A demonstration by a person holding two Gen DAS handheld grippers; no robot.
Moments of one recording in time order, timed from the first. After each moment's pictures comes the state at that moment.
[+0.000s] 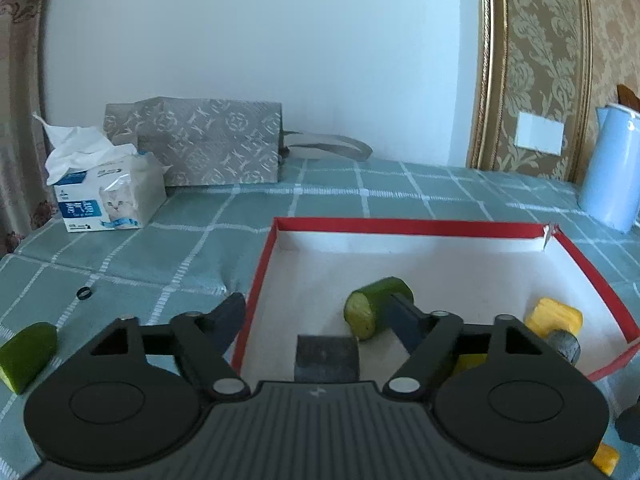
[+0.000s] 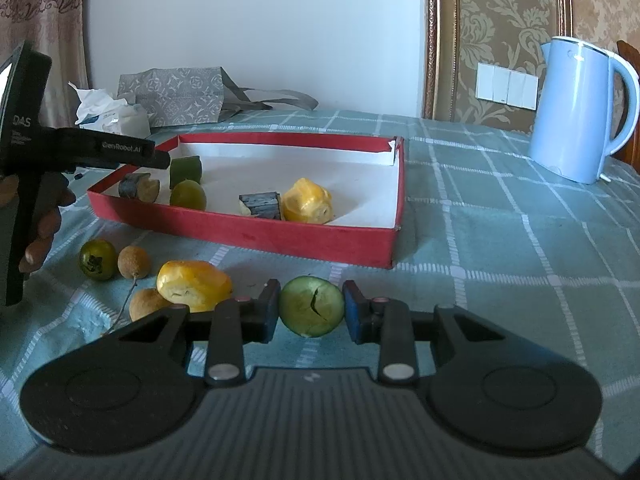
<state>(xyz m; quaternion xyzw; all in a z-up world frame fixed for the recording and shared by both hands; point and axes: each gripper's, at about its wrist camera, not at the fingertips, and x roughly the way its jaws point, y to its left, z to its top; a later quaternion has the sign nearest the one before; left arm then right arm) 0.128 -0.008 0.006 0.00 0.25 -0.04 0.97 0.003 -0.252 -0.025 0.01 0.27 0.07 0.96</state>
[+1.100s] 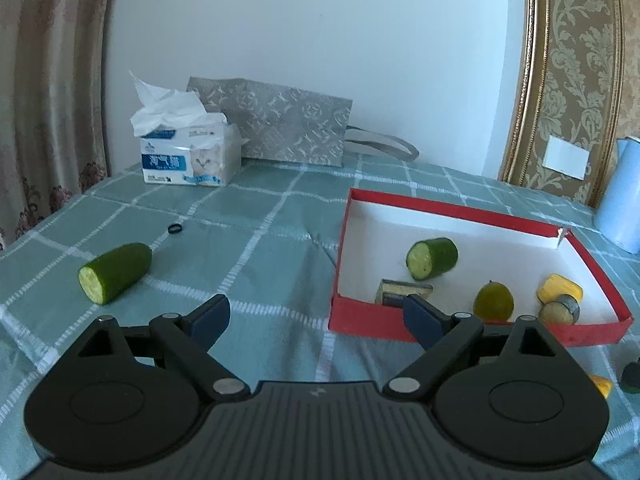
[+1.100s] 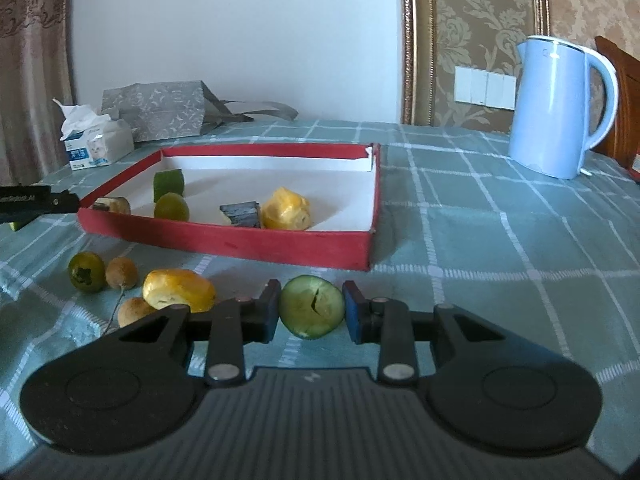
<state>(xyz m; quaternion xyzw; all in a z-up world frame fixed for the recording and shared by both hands) 0.058 0.043 0.002 -0.05 0.26 0.00 0.96 -0.003 -0.261 -0.023 0.02 0.26 0.04 0.97</state>
